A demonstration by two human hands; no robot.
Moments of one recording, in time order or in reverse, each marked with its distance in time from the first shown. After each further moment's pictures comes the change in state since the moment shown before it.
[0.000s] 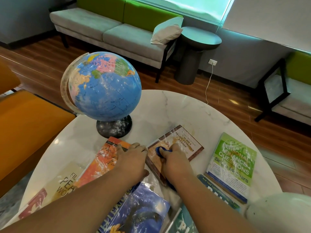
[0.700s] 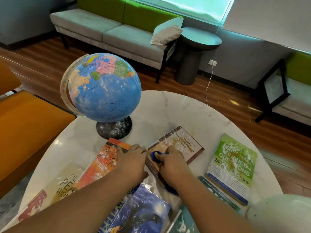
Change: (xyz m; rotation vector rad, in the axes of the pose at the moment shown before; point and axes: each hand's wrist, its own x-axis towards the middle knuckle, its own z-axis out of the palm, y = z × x) left_hand -0.001 0.000 0.002 0.004 0.010 0.010; right_hand 0.005 -0.002 0.005 0.017 -0.070 -0.049
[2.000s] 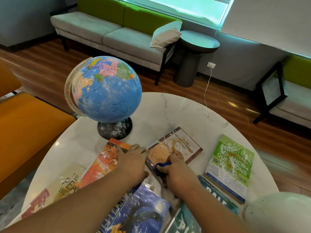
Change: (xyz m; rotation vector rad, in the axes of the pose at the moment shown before) left_hand -0.005 0.001 -0.005 -0.018 -0.023 -0.021; right_hand -0.036 0.005 -0.010 -0.086 -0.031 -0.065
